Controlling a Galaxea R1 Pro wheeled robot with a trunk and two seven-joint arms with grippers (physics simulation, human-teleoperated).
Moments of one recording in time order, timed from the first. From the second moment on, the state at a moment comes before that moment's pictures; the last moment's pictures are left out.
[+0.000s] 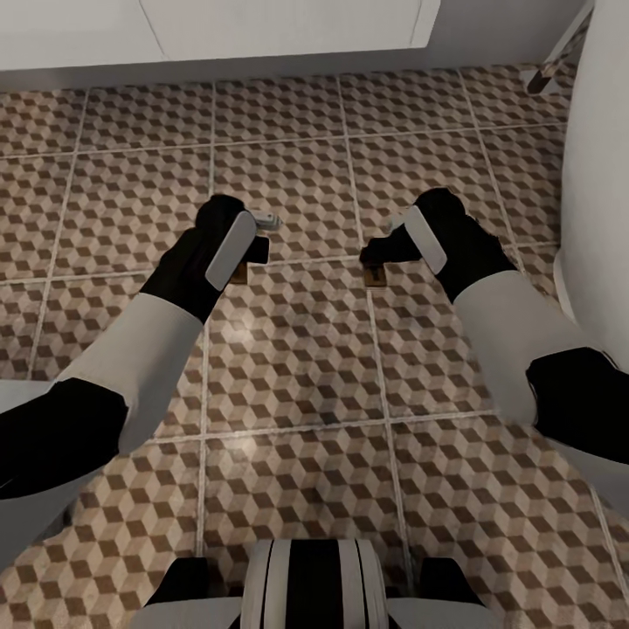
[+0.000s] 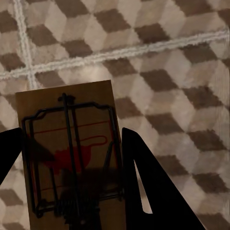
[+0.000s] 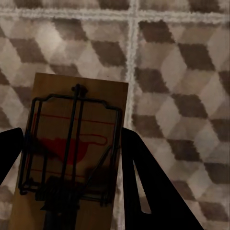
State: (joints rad) left arm -1.52 -0.13 -0.33 -0.82 0.49 1.04 0.59; right arm -1.61 0.05 0.27 -0.62 -0.32 1.04 -0.11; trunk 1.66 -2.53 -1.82
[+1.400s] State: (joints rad) left arm -1.70 -0.14 -0.33 -0.70 0.49 1.04 0.54; right arm -1.88 0.09 0.27 -0.42 -0.32 1.04 -0.11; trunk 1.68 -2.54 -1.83
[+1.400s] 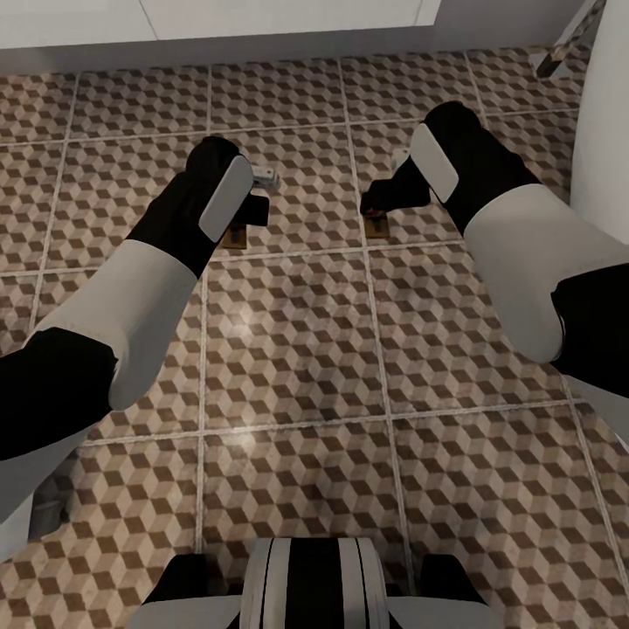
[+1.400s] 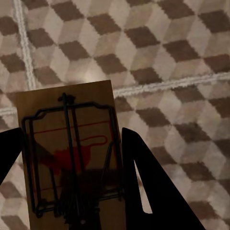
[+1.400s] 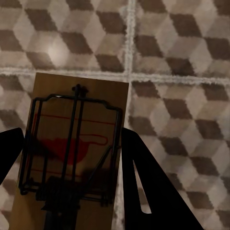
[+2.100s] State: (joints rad) left arm -1.70 -0.14 -0.33 -0.70 0.49 1.04 0.54; right arm -1.88 0.09 0.27 -0.37 -0.32 1.04 -0.11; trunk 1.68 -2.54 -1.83
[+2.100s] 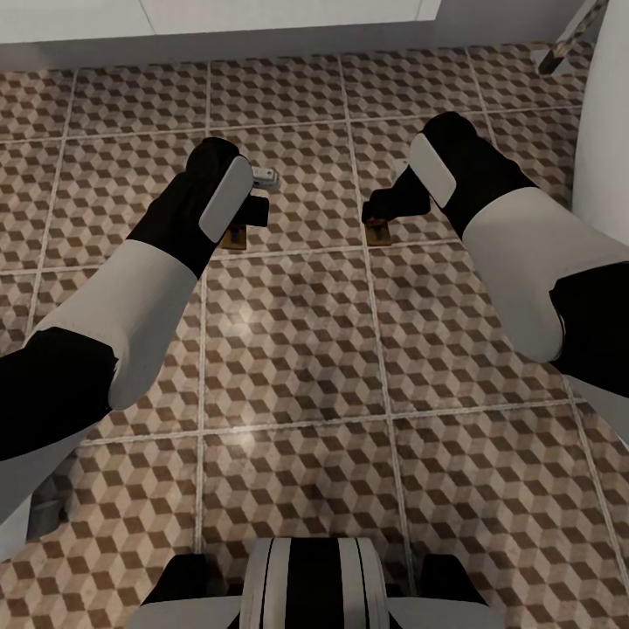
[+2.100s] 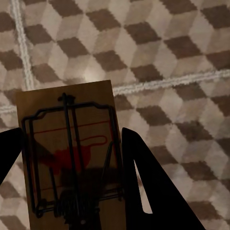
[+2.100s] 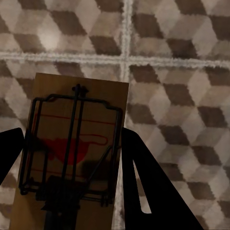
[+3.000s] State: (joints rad) left arm -1.70 -0.14 -0.33 -0.68 0.56 1.04 0.55; right arm -1.88 0.09 0.27 -0.36 -0.32 1.04 -0.11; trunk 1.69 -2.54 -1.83
